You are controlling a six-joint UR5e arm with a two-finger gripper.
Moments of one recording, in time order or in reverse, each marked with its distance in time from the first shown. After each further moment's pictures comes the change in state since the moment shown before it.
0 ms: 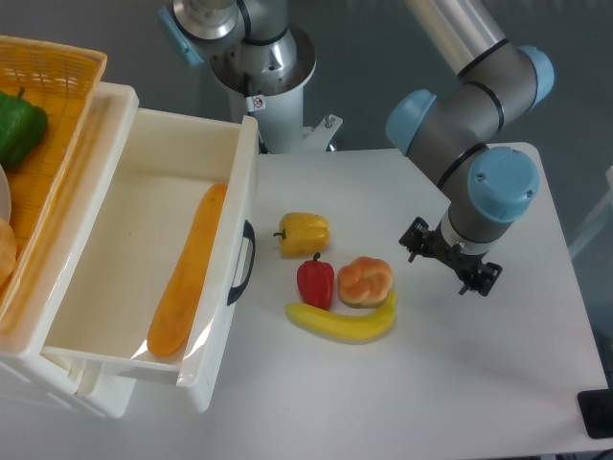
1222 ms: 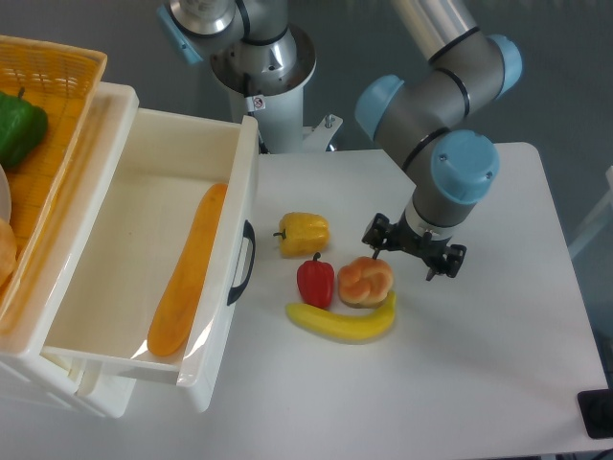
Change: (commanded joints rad) arm -0.052 0.109 -0.150 0.051 -0.112 -0.386
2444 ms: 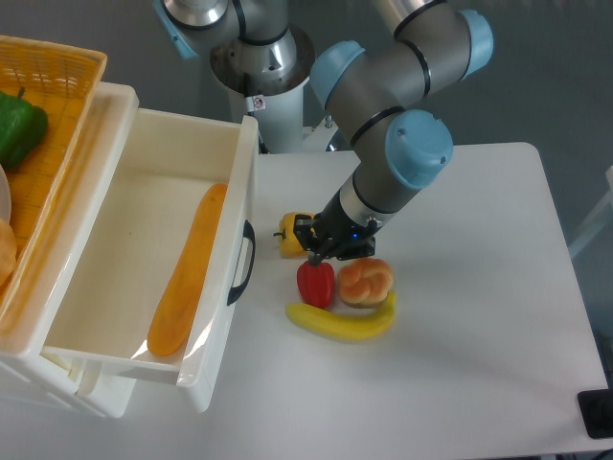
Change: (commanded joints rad) arm -0.074 0.066 0.048 -0.244 -0.340 -0.222
